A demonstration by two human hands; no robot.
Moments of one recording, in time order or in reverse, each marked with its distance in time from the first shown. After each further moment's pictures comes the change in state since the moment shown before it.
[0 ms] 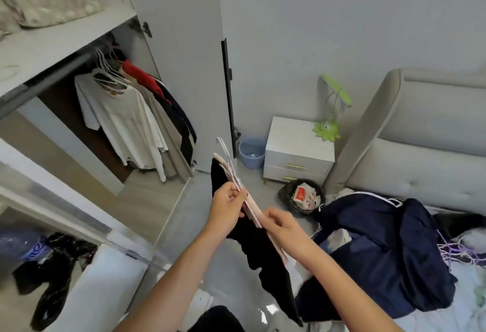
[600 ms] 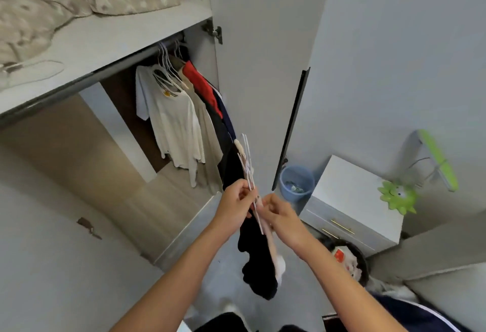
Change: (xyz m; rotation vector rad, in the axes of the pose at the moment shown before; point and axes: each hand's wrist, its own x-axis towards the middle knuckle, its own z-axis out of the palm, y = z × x) left_hand 0.224 0.037 -0.073 -0.074 0.200 0.001; right_hand 0.299 -0.090 0.006 -0.097 -0.241 -0.022
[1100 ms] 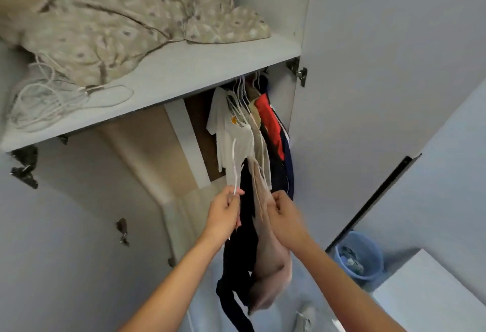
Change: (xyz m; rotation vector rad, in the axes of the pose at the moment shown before) left_hand 0.151 0.008 -0.090 -0.037 0.582 -0.151; right_hand 0.245 -0.079 0.014 -0.245 -0.182 -0.248
